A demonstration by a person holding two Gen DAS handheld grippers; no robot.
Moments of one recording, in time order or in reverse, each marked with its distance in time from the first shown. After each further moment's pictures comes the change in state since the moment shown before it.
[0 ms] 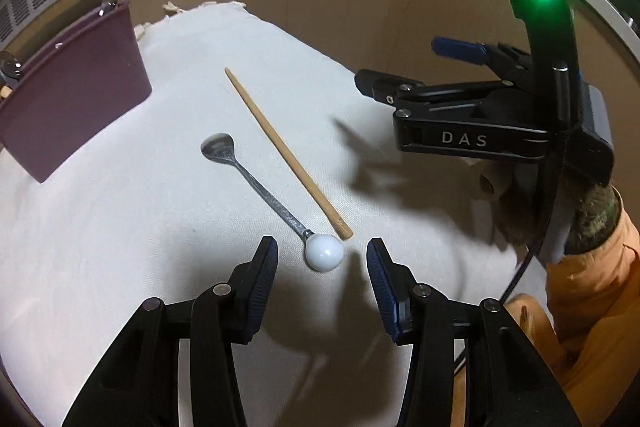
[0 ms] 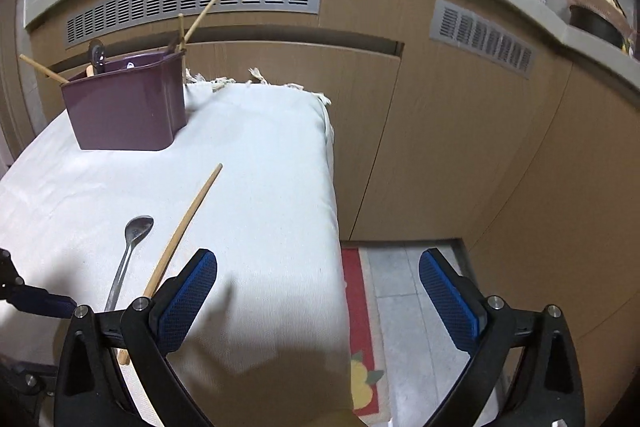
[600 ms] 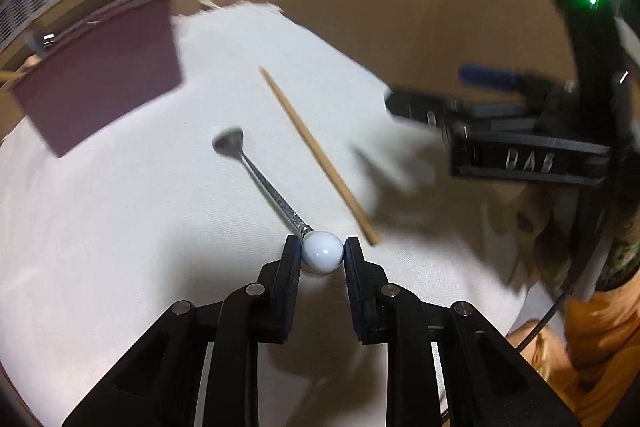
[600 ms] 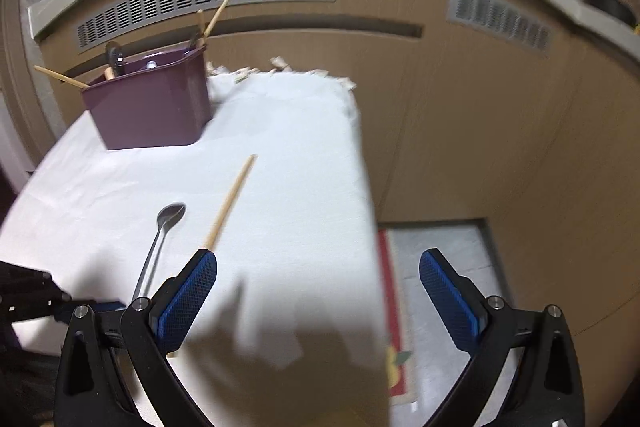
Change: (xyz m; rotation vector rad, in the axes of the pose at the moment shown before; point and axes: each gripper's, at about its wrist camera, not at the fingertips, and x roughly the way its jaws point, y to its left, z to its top) left arm -0.017 0.019 -0.014 -0.117 -0.080 0.045; right arm -0.006 0.012 0.007 0.036 0.084 0.116
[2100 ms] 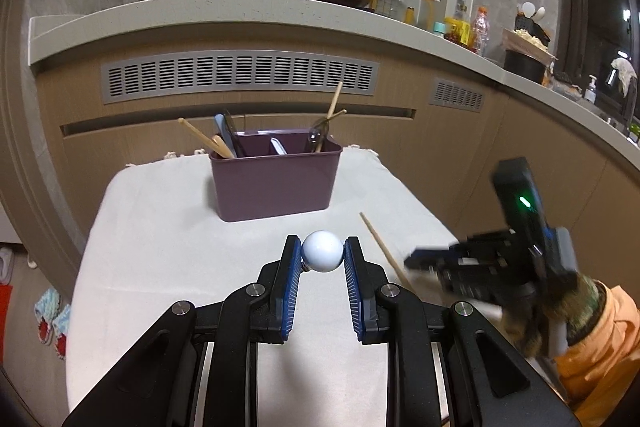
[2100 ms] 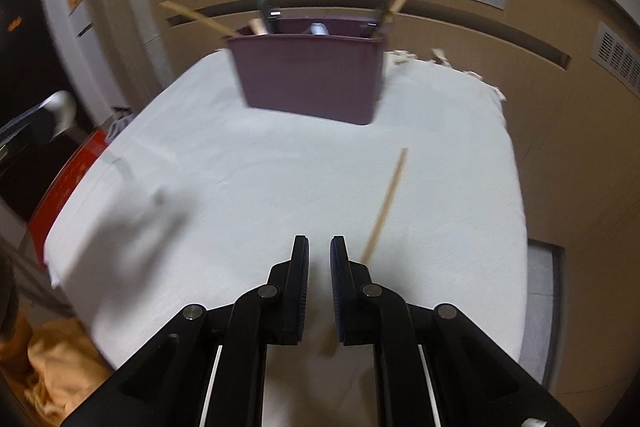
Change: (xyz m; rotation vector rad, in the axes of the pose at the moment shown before) left arm -0.162 0.073 -0.024 -0.168 -0.426 0.172; right arm -0.006 0.108 0.024 -0.198 0.119 0.272
